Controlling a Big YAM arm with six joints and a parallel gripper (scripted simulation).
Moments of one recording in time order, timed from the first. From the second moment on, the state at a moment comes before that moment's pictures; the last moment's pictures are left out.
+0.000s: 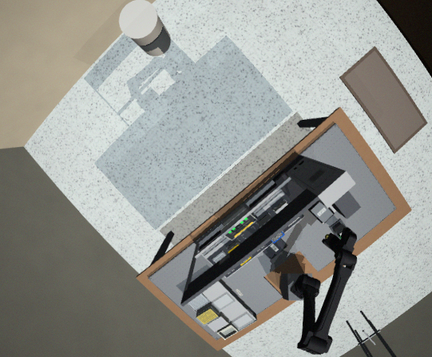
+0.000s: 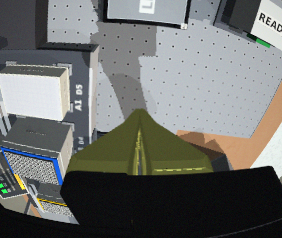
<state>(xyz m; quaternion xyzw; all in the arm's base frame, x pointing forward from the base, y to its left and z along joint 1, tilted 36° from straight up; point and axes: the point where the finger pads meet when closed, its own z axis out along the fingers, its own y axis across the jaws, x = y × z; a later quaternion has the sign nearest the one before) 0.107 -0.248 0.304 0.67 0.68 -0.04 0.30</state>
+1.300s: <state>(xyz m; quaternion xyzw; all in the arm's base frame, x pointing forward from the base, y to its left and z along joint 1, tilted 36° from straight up) 0.107 -0.248 0.305 0.74 0.60 -0.01 0.30</state>
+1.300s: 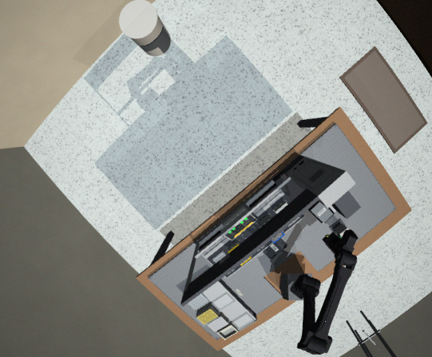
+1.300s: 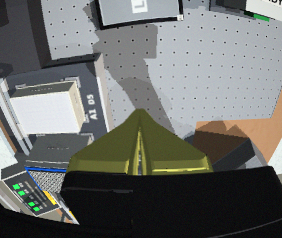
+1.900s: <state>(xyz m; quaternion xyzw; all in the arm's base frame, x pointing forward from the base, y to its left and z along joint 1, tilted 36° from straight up) 0.068 -0.245 0.290 0.75 0.59 0.00 0.31</state>
